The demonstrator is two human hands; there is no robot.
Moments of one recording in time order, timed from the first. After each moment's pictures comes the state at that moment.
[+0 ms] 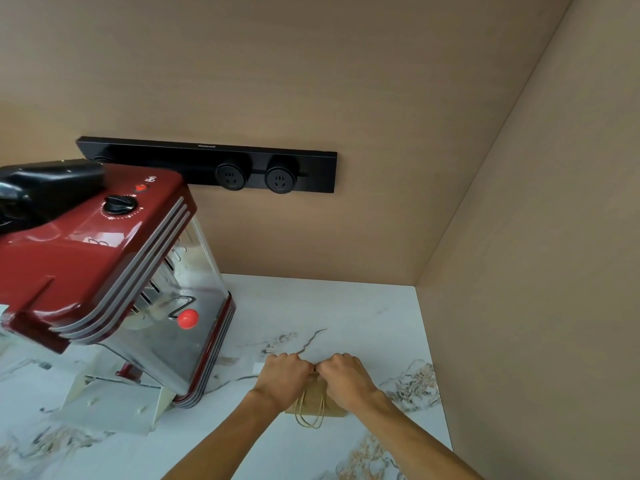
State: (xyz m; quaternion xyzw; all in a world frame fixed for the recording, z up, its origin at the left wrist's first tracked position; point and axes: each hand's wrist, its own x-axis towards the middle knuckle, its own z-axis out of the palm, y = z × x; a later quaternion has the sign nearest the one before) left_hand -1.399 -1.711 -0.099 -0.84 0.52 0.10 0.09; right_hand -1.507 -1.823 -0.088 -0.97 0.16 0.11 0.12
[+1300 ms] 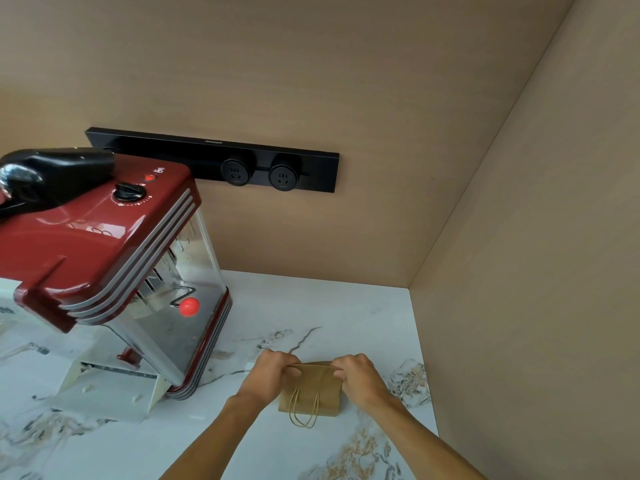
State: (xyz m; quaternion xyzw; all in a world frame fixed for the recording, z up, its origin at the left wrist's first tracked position) left_hand -1.392 -1.688 -0.106 -0.83 0.42 0.24 -0.27; right_hand -1.539 -1.844 -0.102 -0.91 0.28 0.07 0.28
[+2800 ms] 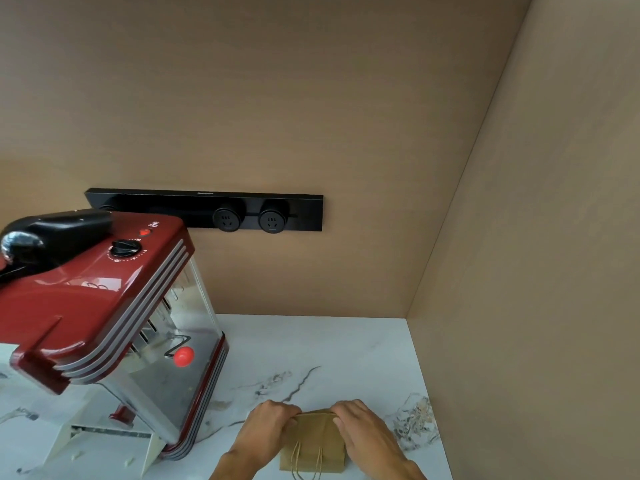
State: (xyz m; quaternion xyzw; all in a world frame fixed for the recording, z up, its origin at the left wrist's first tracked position) left_hand -1.391 -1.679 -0.100 -0.83 0.51 0.18 -0.12; right_hand -1.564 -1.835 -0.111 -0.96 0.20 0.03 0.21
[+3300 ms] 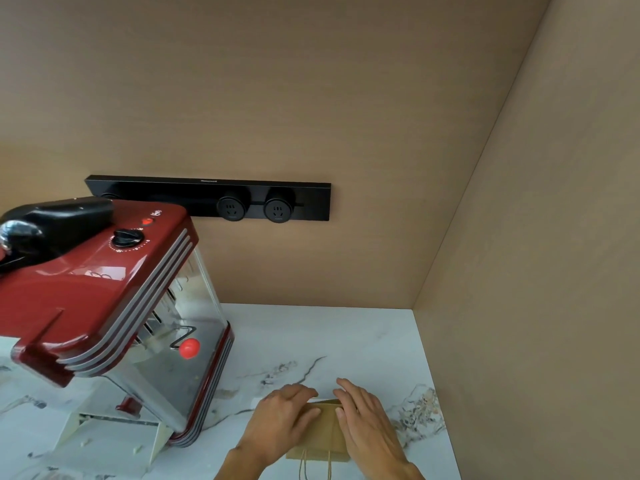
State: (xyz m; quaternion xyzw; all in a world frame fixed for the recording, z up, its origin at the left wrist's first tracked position) left_hand -1.402 -1.676 -0.101 -0.81 0.54 0.10 -0.20; right_hand -1.565 -1.815 -0.114 -0.97 0.19 -0.11 0.15
